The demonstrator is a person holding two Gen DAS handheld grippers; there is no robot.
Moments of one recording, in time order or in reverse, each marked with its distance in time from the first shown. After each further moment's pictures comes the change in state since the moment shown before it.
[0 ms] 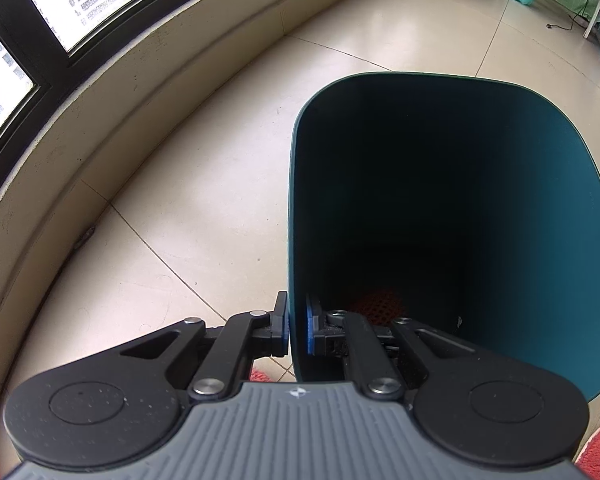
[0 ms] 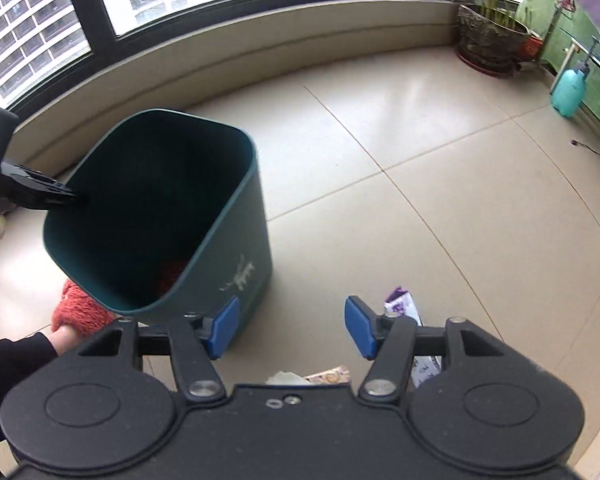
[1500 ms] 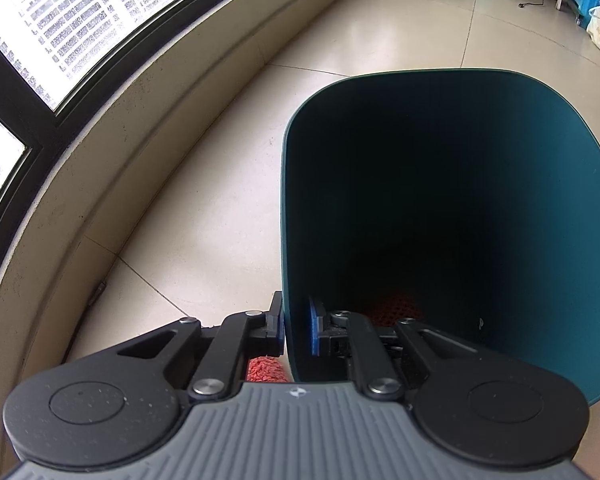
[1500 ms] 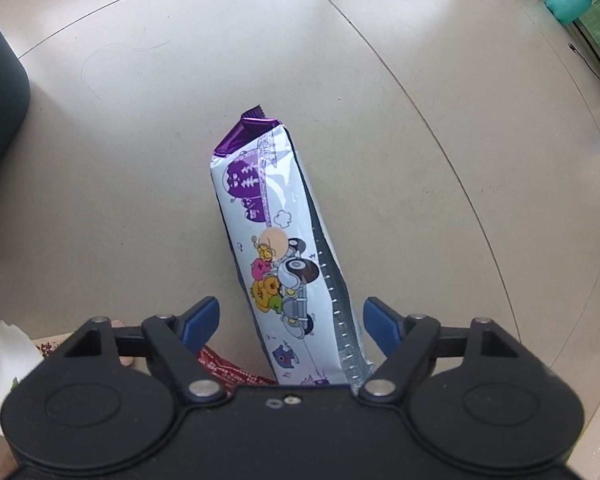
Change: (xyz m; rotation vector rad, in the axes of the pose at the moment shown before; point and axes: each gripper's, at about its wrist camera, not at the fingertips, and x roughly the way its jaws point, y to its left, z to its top) left arm -0.006 -0.015 -0.004 0.151 -0.089 0.046; right arm 0.277 -0.137 -0.088 -0.072 0.313 -0.237
